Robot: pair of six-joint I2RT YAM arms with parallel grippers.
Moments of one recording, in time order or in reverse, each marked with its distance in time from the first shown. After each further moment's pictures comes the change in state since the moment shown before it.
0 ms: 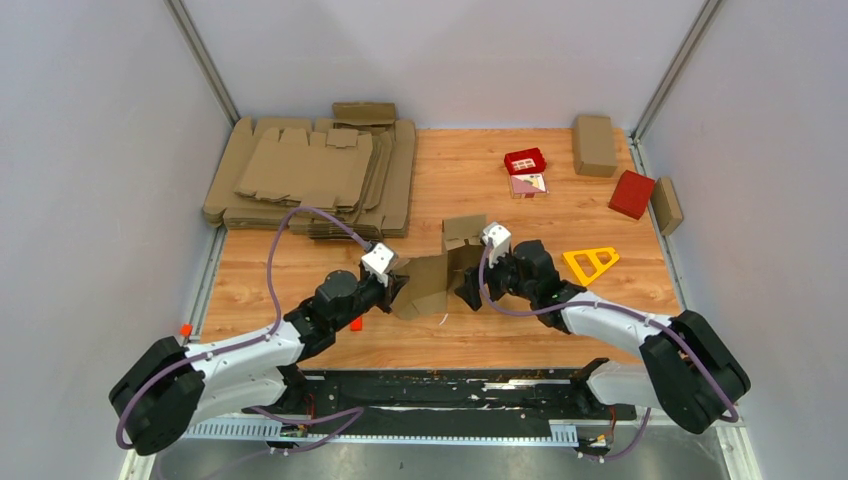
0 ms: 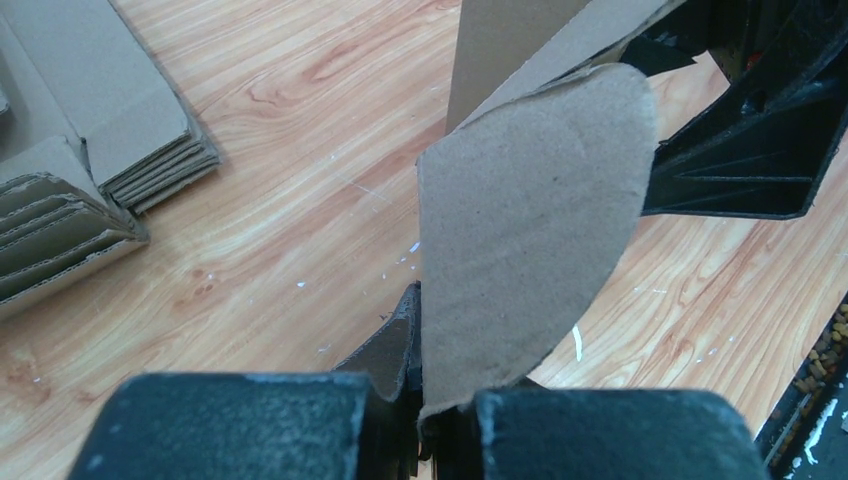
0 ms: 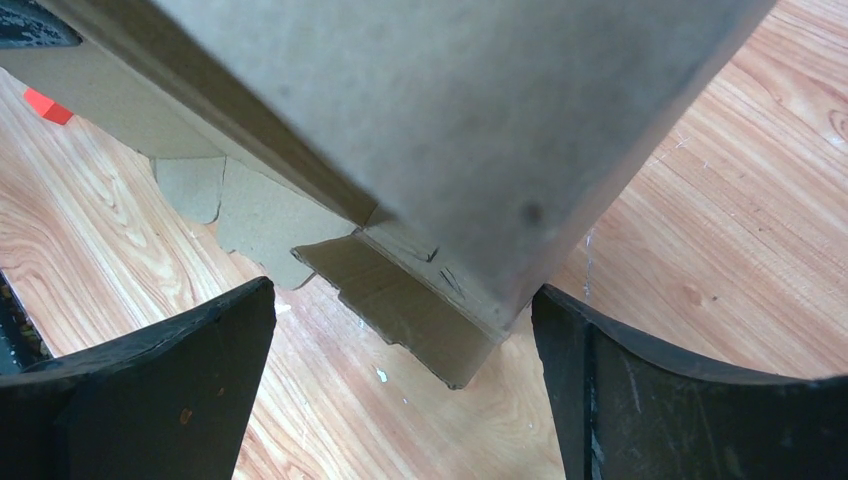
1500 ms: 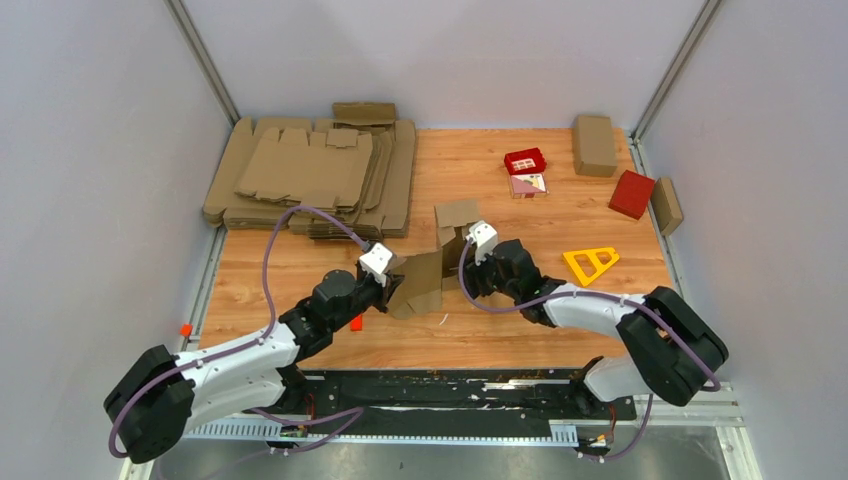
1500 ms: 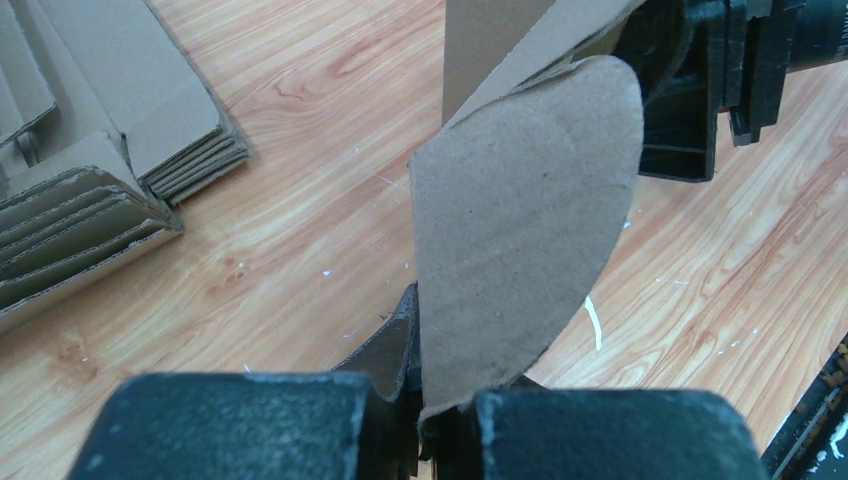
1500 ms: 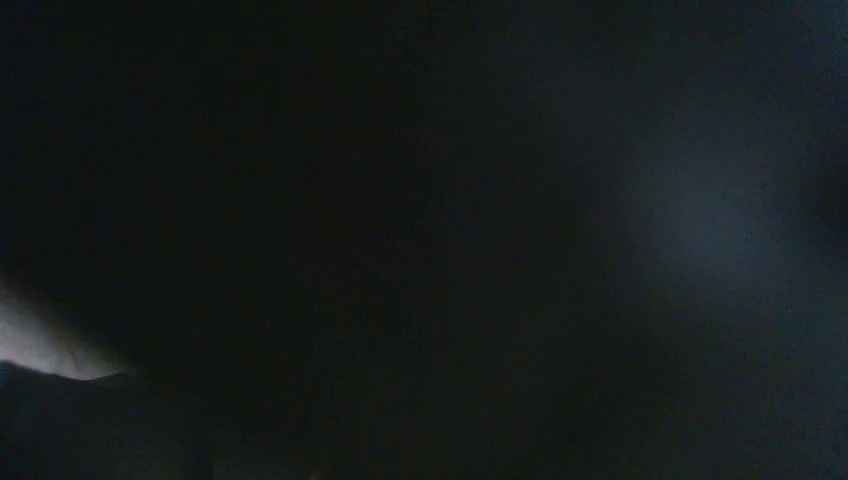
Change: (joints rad) left arm 0.000 -0.064 0.017 -0.103 -0.037 0.033; right arm 0.087 0.137 0.061 0.027 0.245 -0.060
